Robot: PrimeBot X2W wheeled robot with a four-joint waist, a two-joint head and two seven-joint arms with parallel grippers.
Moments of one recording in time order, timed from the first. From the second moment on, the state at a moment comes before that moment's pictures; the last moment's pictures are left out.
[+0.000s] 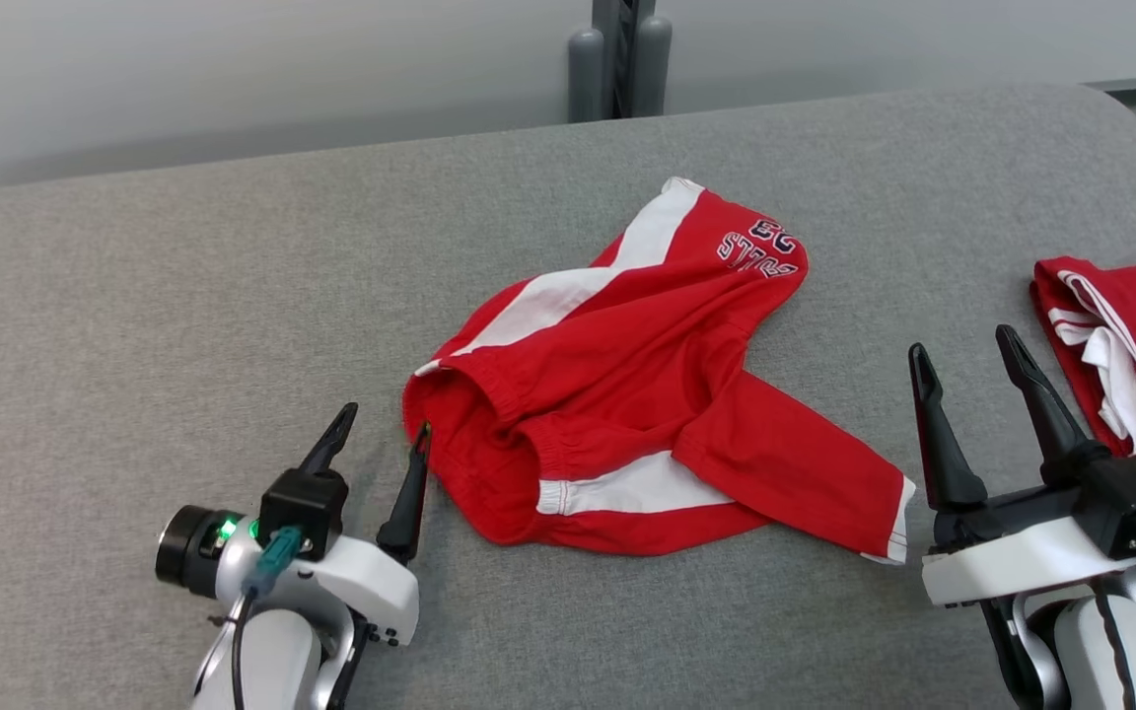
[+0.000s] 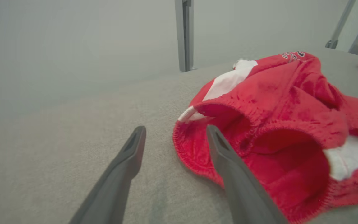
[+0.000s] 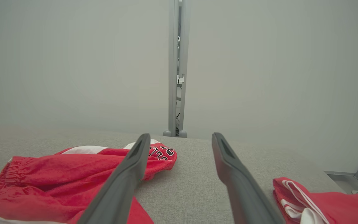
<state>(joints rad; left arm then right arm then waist) -0.26 0.09 -0.27 0.46 -0.13 0.02 -0.26 -0.18 -0.12 0.09 0.12 0.12 0.13 -0.26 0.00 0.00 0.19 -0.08</state>
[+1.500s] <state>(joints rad) -0.79 0.24 -0.18 0.90 -0.20 0.00 -0.25 -0.26 -0.10 0.13 0.18 0.12 0.13 -0.26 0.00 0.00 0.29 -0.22</state>
